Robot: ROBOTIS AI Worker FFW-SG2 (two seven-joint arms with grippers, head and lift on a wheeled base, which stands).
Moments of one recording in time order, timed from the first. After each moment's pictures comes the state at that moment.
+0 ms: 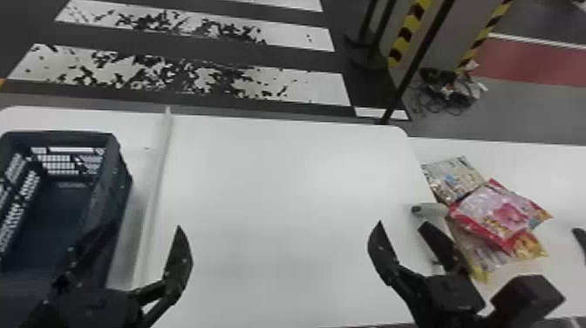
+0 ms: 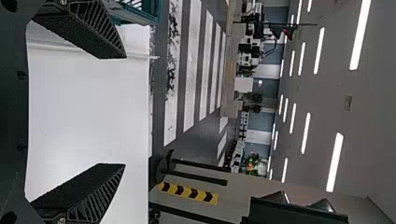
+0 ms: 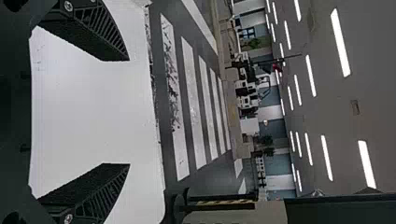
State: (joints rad) left arm 0.86 0.15 -0.19 -2.28 0.05 0.00 0.05; right arm 0.89 -0.09 -0.13 -2.23 -0.29 -0.02 0.15
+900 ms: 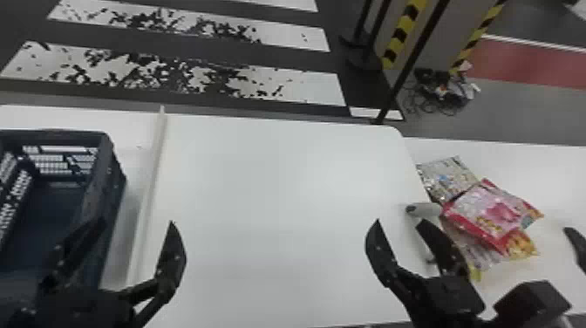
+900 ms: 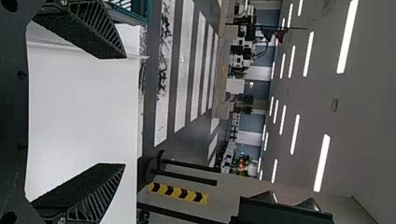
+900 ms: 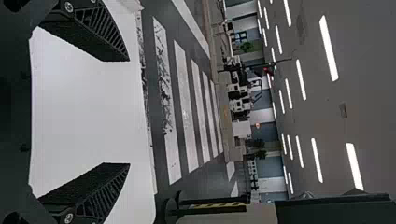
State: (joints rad) left arm 0.88 0.15 -0.20 -2.30 0.05 -0.03 0.06; right arm 0.92 -0.10 -0.12 -2.26 -0.30 -0.07 0.14
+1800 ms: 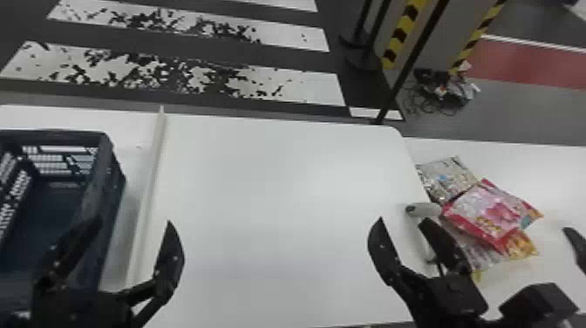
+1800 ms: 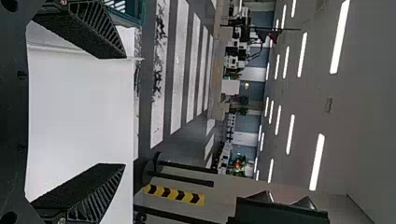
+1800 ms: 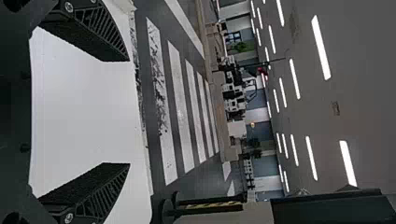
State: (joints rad) left arm 0.88 0.15 -0.20 -2.30 0.03 -0.06 0.06; right arm 0.93 -0.11 -0.12 -2.25 -0.32 -0.09 0.15
